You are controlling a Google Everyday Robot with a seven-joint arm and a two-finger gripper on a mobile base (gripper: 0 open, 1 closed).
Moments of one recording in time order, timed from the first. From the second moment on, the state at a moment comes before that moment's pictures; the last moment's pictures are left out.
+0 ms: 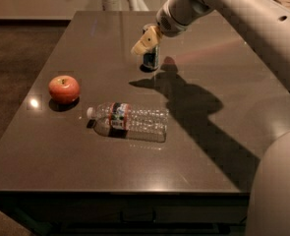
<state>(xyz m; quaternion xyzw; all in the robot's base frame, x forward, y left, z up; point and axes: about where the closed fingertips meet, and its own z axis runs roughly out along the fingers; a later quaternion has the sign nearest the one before) 0.739 -0.040 0.919 -0.40 0.85 0.08 0.35</state>
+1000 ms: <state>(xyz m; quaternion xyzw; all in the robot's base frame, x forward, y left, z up) 0.738 -0.030 0.935 -0.41 0.83 0.14 0.35</state>
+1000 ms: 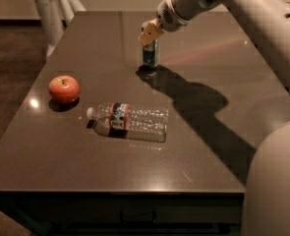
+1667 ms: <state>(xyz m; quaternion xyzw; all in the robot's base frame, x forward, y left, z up) 0.731 -0.037 0.964 -0.42 0.82 0.15 0.37</state>
